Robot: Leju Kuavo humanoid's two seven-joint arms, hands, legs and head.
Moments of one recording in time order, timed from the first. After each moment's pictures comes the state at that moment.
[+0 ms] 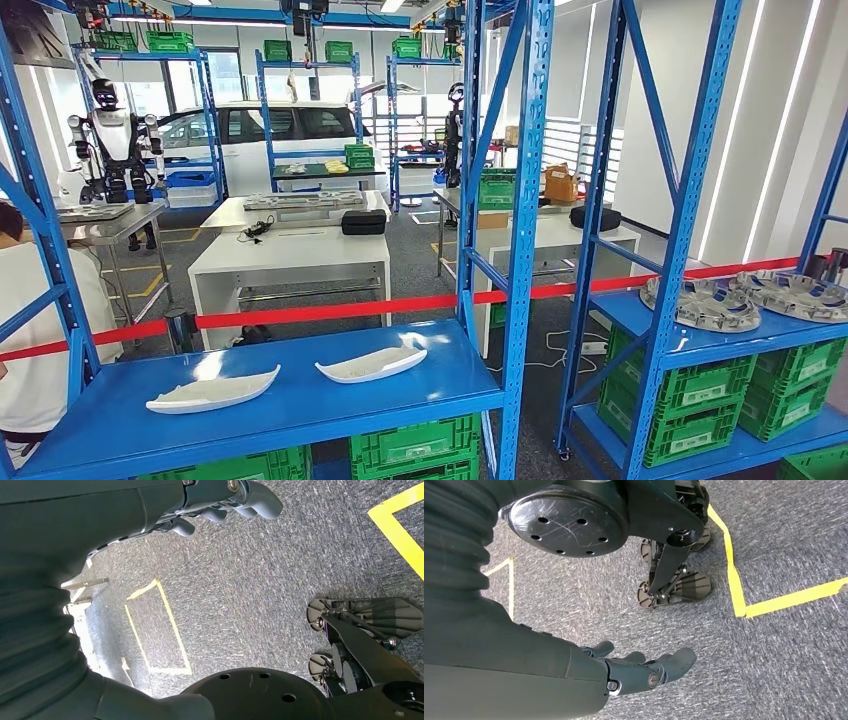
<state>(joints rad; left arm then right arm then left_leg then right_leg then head) 0.16 0.00 0.00 -0.39 0.00 0.00 0.00 0.17 0.00 -0.01 -0.42 0.00 0.00 0.00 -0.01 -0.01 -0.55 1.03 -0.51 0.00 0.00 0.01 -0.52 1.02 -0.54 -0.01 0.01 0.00</state>
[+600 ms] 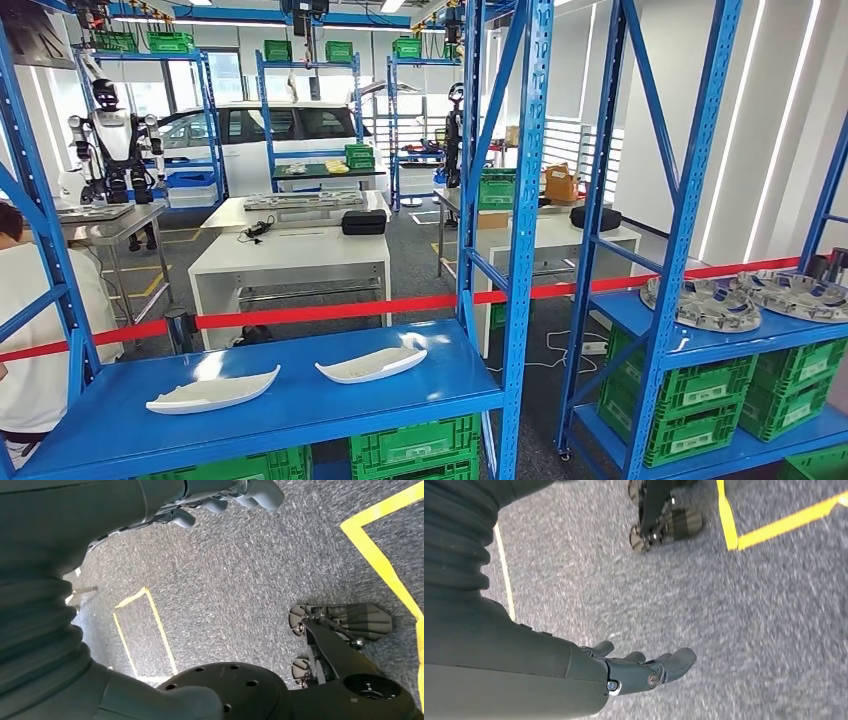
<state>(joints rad) 0.10 -0.04 -0.01 -0.35 -0.07 0.07 -0.04 0.11 0.01 -0.37 -0.37 0.40 -0.03 -0.05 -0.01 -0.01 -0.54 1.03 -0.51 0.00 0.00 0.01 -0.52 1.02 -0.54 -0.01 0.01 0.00</state>
